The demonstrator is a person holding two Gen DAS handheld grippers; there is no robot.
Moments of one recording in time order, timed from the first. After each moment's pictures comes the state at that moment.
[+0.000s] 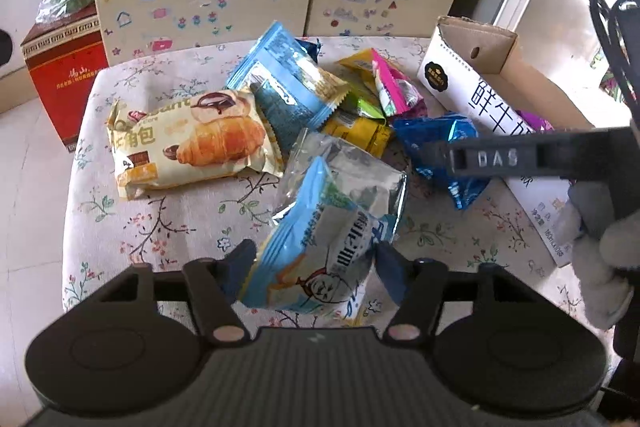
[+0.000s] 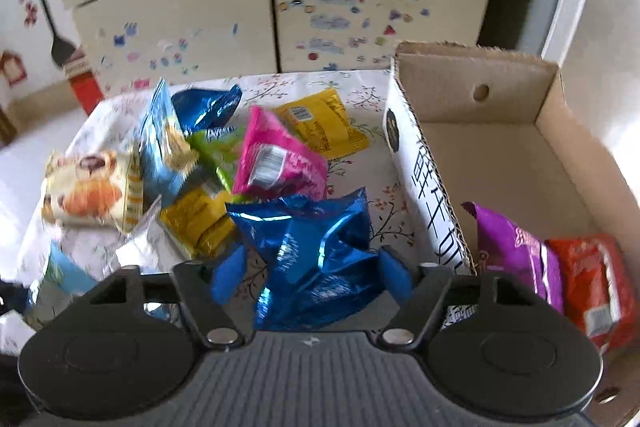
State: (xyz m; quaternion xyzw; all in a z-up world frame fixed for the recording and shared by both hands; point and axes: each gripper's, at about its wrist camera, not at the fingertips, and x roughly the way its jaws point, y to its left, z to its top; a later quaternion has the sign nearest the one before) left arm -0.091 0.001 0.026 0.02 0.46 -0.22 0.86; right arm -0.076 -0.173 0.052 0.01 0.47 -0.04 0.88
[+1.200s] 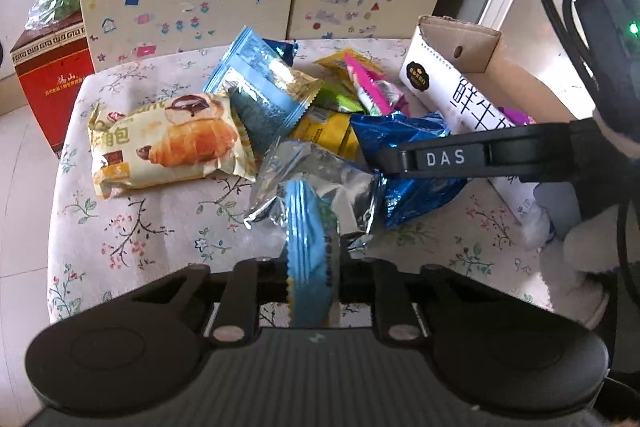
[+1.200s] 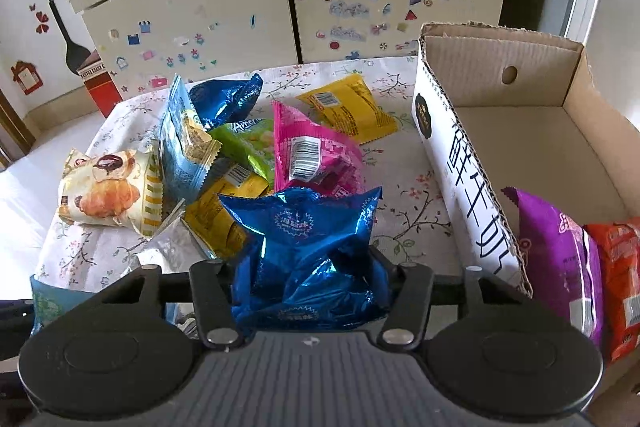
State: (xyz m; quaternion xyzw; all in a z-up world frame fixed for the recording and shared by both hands) left arm -0.099 -0.009 0.026 0.03 0.45 -0.23 0.86; right arm -0.073 -0.168 0.044 0.06 0.47 -0.02 0.88
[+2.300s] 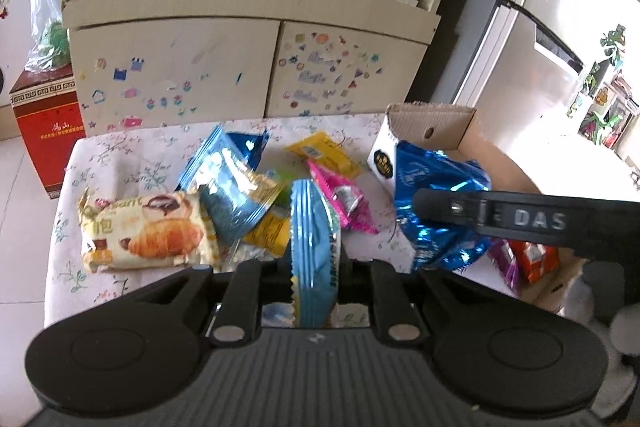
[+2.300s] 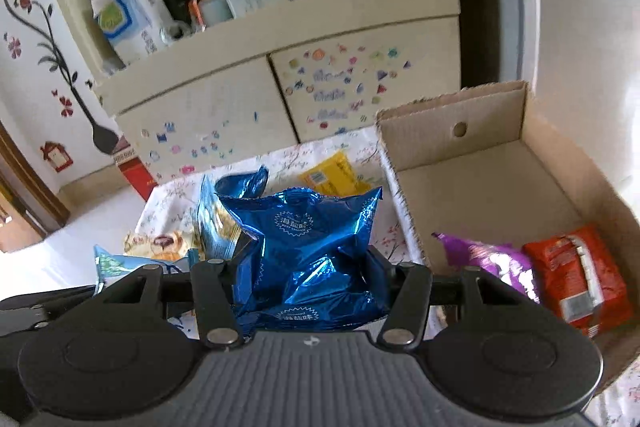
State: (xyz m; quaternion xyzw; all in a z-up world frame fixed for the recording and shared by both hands) left arm -0.090 -0.035 0.080 -0.01 0.39 -0.24 0.89; right arm -0.119 -0.203 0.108 0.13 0.38 -0.02 0.91
